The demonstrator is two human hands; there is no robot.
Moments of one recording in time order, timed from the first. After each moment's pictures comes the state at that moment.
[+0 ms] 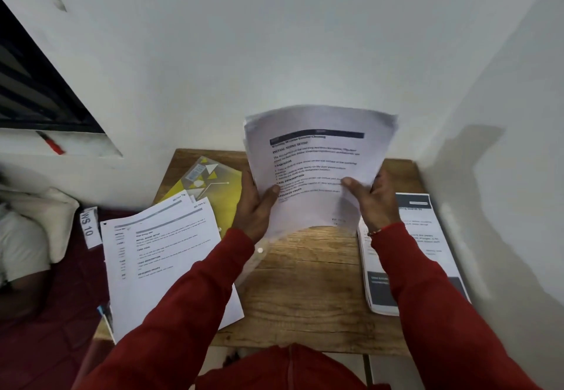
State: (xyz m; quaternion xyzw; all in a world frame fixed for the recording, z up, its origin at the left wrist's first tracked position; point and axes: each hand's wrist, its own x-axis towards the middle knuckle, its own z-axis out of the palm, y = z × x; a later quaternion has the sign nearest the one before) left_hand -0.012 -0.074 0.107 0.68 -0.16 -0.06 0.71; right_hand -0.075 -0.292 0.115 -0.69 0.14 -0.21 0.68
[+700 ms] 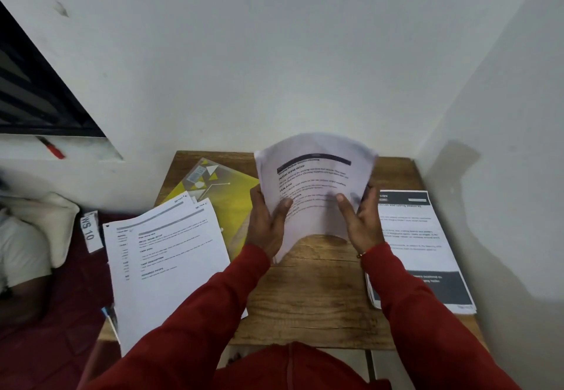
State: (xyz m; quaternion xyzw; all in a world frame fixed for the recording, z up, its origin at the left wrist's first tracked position) left_hand -0.037 -0.082 0.079 0.72 -0.16 -0.01 0.68; right_hand -0.101 -0.259 0.087 -0.70 0.14 -0.23 0.66
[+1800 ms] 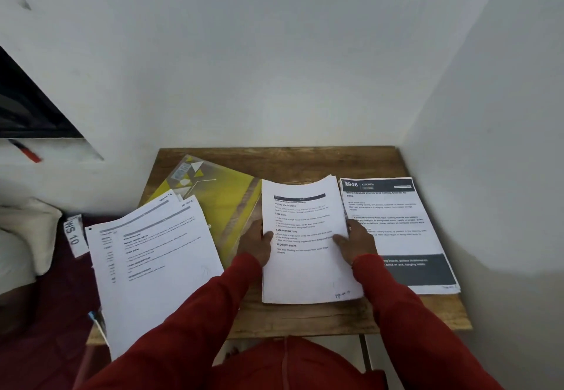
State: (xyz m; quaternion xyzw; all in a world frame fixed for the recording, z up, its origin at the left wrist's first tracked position) left_hand -0.038 -0.076 0.000 0.86 -0.04 -0.23 0.45; right_hand -0.136 -0.278 0.020 -0.81 0.38 -0.02 0.44
